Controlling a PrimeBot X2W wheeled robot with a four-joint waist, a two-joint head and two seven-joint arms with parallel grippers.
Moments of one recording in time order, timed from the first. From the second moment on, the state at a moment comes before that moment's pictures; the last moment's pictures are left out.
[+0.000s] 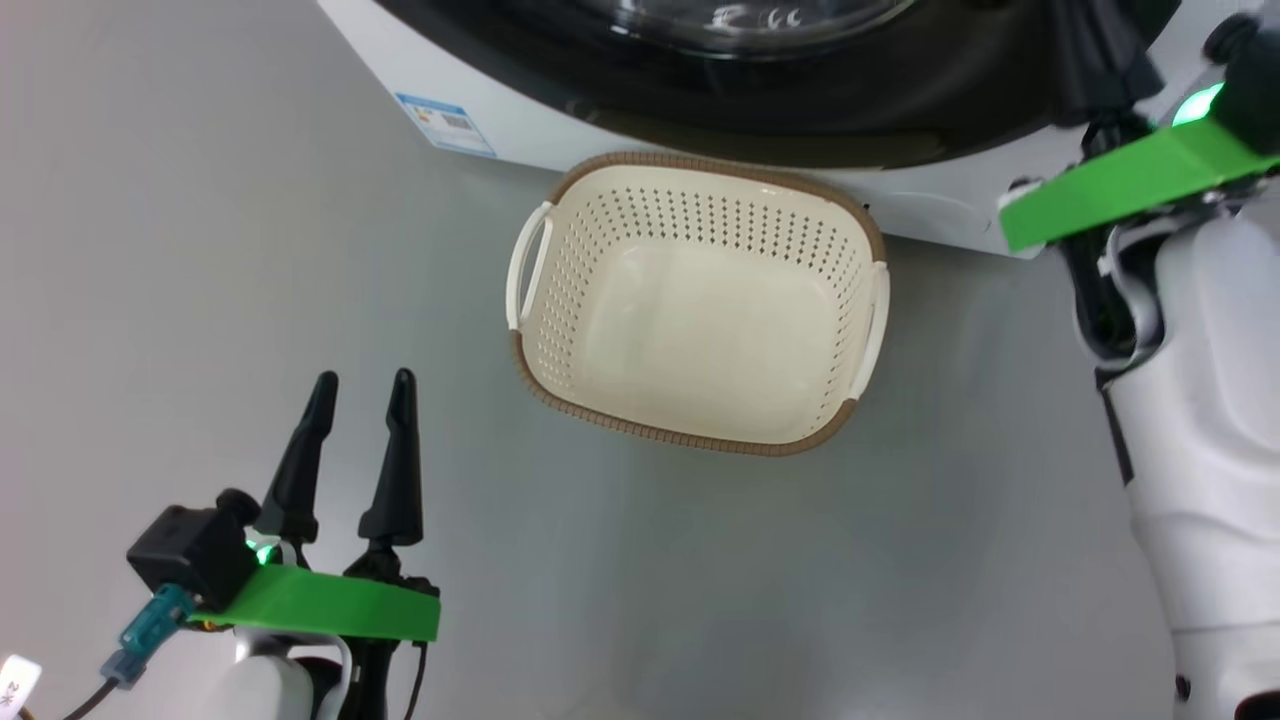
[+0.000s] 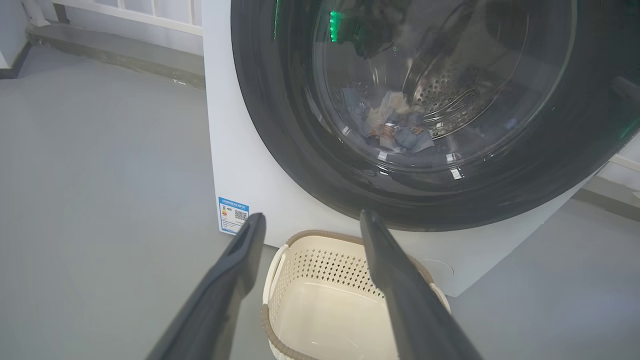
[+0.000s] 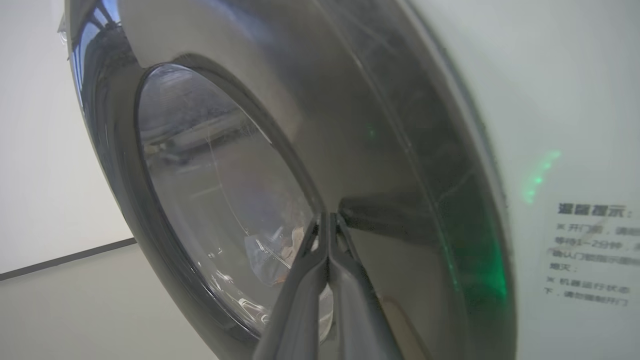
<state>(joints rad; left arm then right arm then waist) -0.21 0.04 -0.16 0.07 -0.44 -0.13 -0.26 -0.88 -0.20 0.10 0.44 0.32 0.13 -0.26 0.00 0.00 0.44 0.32</state>
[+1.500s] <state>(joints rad) -0.09 0.15 -0.03 0.15 -0.40 -0.13 -0.26 -0.34 -0.18 0.08 0.40 0.34 0.13 -0.26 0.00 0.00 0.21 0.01</state>
